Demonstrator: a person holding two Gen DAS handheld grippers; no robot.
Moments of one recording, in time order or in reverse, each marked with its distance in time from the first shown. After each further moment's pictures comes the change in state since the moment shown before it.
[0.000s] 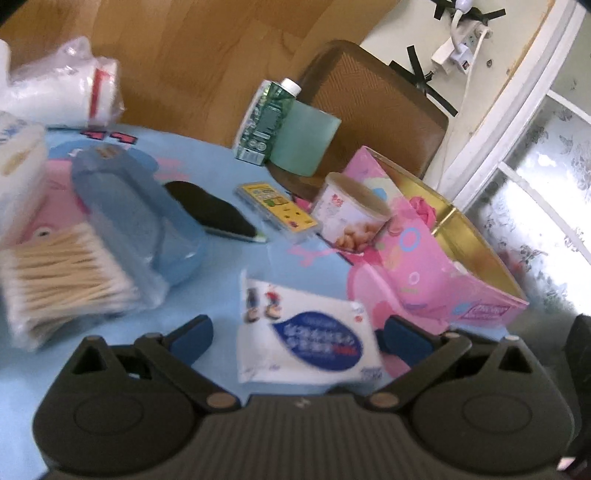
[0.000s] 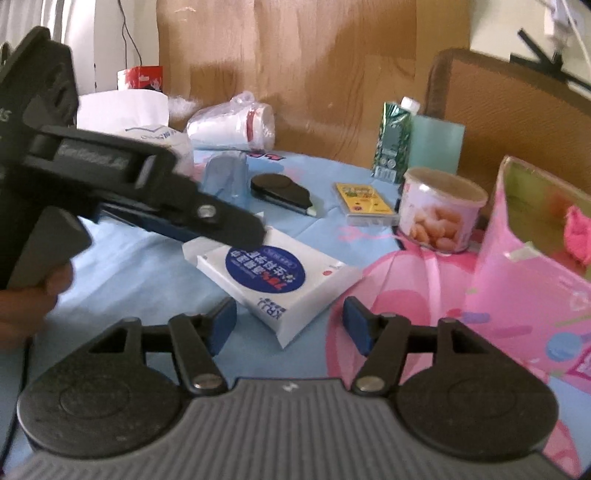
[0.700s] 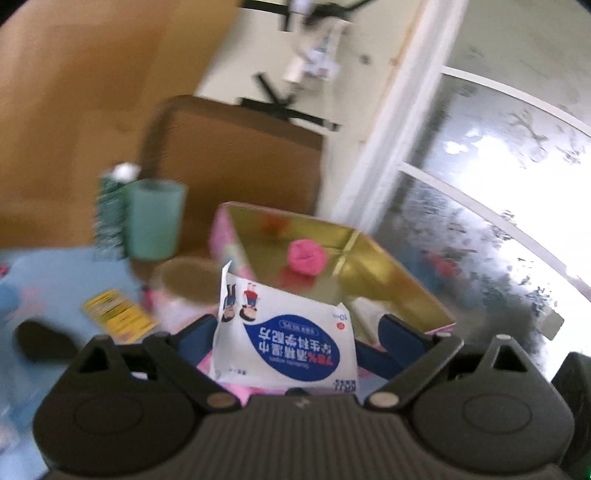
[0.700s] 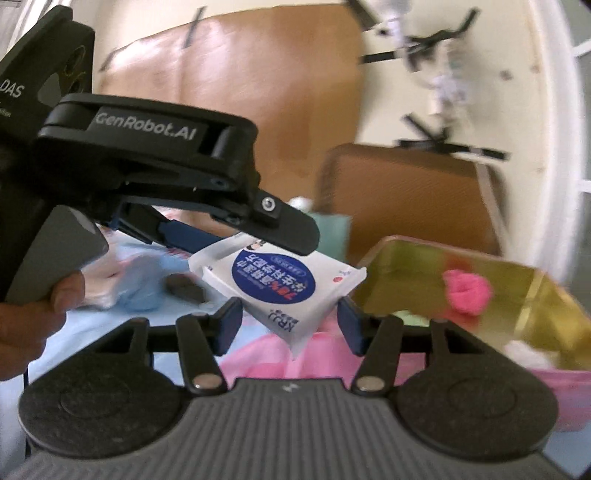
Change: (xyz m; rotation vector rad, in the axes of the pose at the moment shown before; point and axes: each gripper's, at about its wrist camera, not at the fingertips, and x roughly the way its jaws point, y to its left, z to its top) left arm 0.019 -0.143 0.045 0.271 -0.097 -0.141; right arm -0.087 -0.047 0.001 0.043 -0.311 -0.274
